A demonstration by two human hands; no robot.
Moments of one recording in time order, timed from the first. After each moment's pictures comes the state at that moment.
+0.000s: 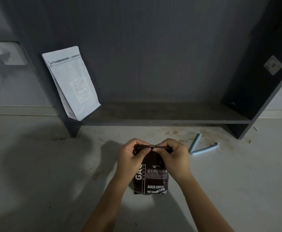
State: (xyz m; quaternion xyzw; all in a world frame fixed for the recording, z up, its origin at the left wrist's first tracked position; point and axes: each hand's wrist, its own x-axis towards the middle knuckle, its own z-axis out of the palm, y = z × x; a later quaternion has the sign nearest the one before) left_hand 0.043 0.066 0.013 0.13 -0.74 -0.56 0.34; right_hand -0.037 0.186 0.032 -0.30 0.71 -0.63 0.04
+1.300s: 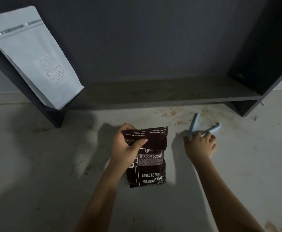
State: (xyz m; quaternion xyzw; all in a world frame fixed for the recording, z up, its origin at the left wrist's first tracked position) left_hand 0.015 0.044 -0.018 0.17 -0.73 -0.60 0.28; right_hand -0.137 0.219 -0.071 -0.02 0.99 -0.13 0.02
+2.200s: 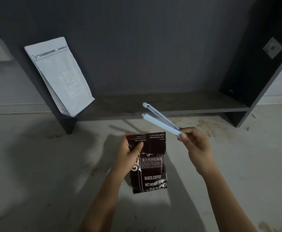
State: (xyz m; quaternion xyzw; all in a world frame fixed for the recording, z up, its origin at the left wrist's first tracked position) left_hand 0.038 0.057 -0.007 0.19 -0.71 -0.64 0.24; right_hand -0.077 0.238 0.013 -0.27 0.65 -0.71 0.08
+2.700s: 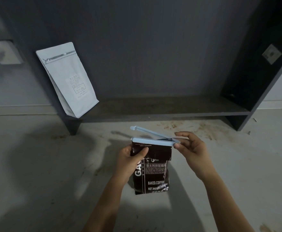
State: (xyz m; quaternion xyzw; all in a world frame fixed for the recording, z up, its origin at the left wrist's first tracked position) left_hand 0.054 0.067 -0.004 0.23 -0.62 -0.72 0.21; right_hand -0.063 0.237 0.016 -0.27 0.63 -0.71 0.15
